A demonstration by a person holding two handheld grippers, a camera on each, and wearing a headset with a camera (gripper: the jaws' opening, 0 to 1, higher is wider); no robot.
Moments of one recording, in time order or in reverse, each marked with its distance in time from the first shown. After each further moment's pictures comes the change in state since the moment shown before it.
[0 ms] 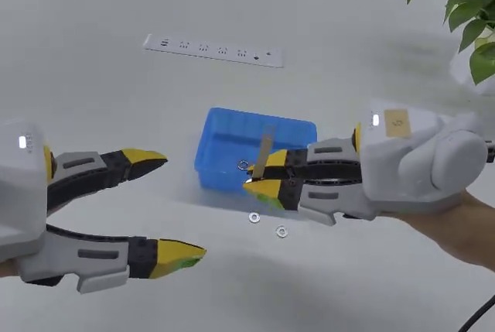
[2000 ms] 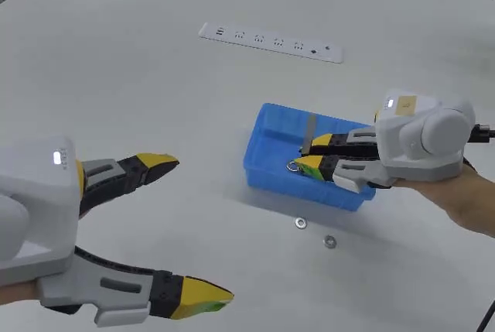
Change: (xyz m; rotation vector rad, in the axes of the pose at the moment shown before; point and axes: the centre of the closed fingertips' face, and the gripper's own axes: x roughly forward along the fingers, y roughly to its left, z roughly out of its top) left arm -0.013 -0.006 -0.023 -0.102 0.087 0.062; right arm 0.042 -0.069 -0.075 0.093 0.111 -0.040
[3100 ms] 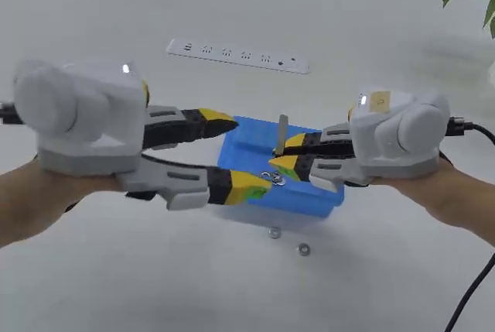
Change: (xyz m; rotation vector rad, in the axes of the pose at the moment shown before) left arm 0.085 0.034 0.085 0.063 -0.133 -0.165; right arm -0.014 0.006 0.020 -0.051 -0.017 -0.003
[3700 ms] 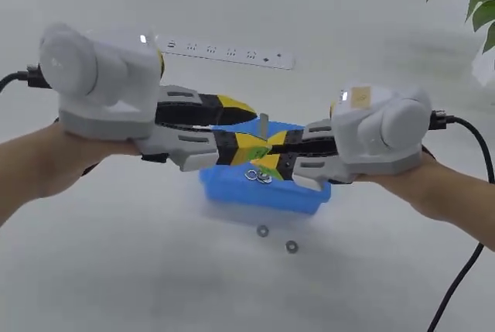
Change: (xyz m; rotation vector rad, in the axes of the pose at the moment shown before) left arm 0.015 0.006 0.010 0.051 -0.015 -0.064; right arm 0.005 0.006 0.004 -0.013 -0.009 0.028
